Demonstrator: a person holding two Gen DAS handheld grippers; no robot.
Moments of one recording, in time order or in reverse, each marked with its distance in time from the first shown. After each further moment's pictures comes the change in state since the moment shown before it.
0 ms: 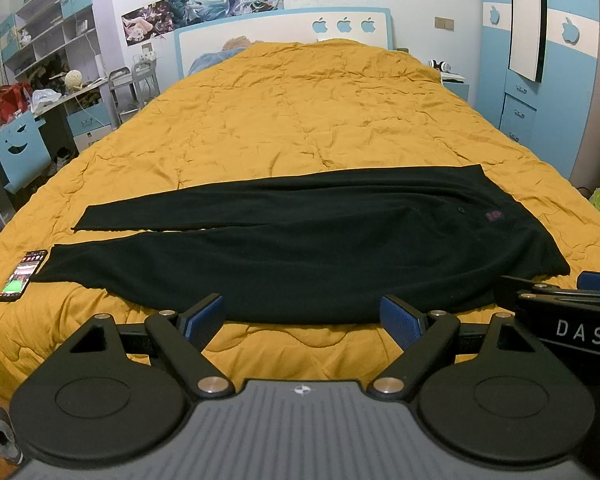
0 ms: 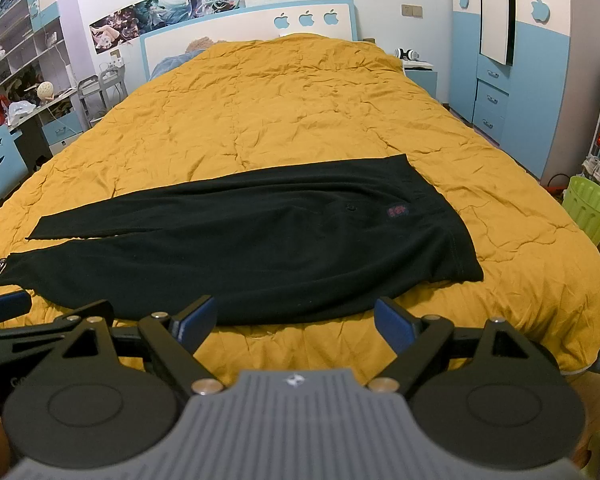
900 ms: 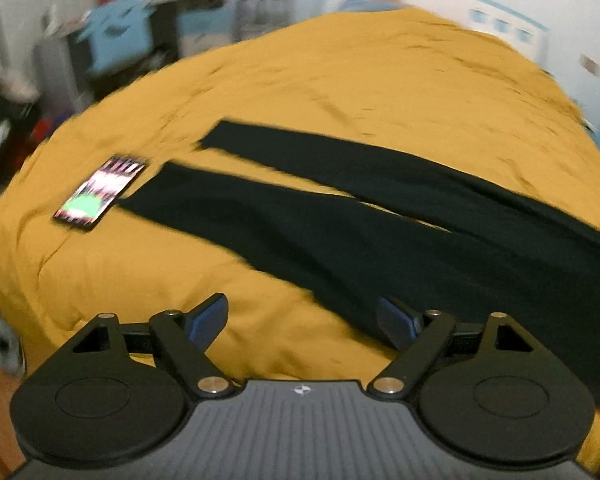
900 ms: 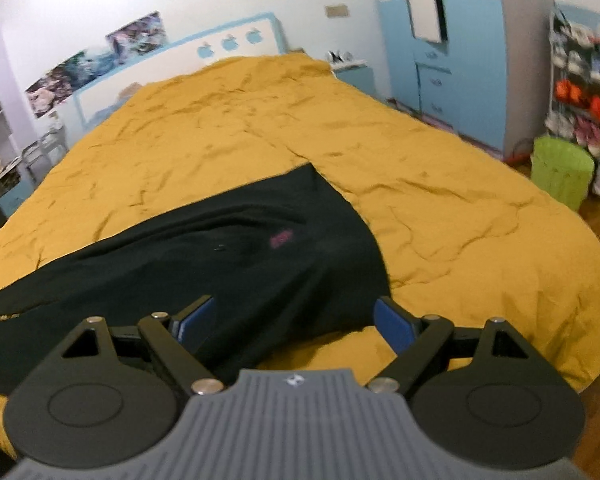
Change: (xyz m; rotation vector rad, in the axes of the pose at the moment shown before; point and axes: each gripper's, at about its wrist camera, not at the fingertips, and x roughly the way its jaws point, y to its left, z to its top) left arm 0.108 0.261 0.000 -0.394 0.164 0.163; right arm 0.090 -0.151 0.012 0.219 -0.063 -0.059
